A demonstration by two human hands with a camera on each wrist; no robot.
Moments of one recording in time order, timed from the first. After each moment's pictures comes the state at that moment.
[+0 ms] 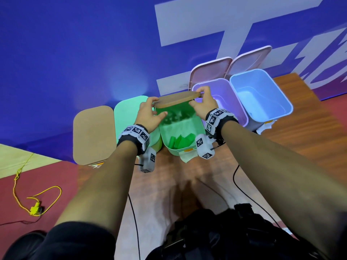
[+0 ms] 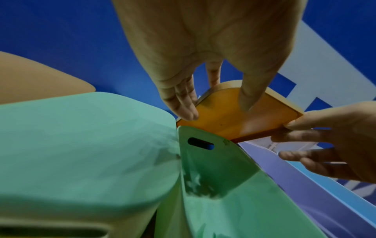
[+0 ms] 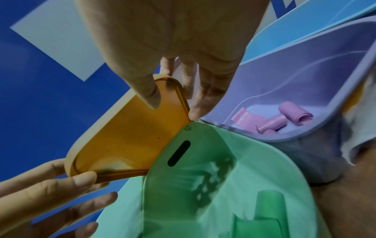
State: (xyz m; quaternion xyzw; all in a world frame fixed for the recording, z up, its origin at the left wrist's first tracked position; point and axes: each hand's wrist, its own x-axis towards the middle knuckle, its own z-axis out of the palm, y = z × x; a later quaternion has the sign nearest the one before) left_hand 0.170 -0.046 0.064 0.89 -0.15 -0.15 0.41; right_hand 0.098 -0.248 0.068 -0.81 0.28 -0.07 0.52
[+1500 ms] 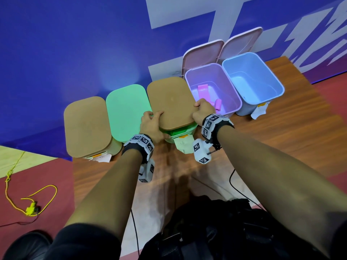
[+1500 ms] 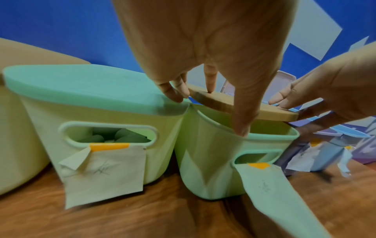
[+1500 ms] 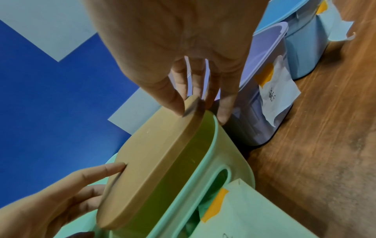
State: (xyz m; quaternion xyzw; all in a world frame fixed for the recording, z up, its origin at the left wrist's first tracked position) left_hand 0.114 -0.031 0.010 0.93 -0.21 -0.20 0.23; right_hand 0.041 -0.224 0.047 -0.82 0.38 0.04 0.42
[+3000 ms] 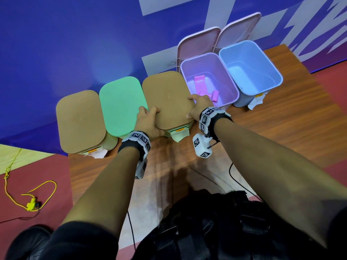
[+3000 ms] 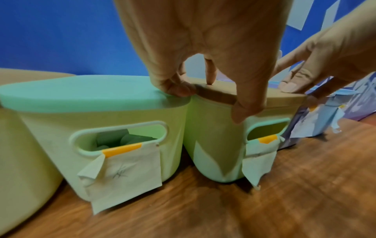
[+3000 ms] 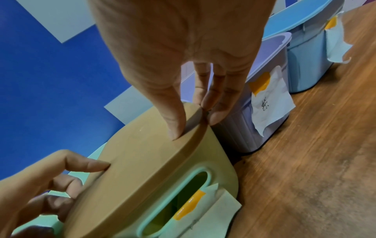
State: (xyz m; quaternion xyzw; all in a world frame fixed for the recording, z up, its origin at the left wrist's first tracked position) left_hand 0.106 -0.028 0.011 0.93 -0.24 -0.19 0.19; right_hand 0.042 -0.241 0.027 -0.87 0.32 0.14 0.35
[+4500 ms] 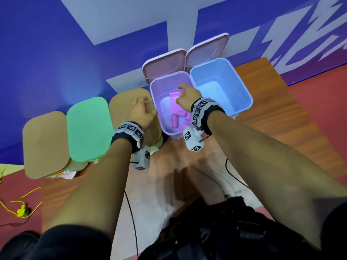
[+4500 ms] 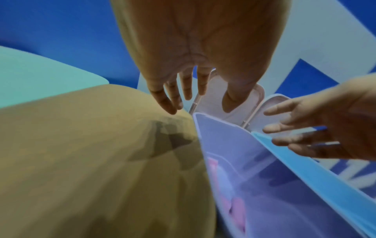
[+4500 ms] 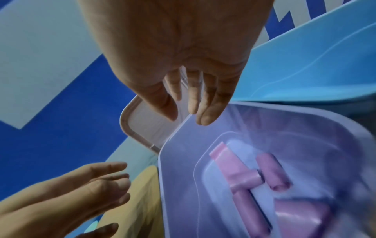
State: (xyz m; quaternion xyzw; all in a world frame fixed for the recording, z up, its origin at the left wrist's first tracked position) left_hand 0.141 -0.184 0.043 0.93 -0.15 -0.18 0.28; right_hand 0.082 -0.374 0.053 -0.84 0.29 0.07 0.46
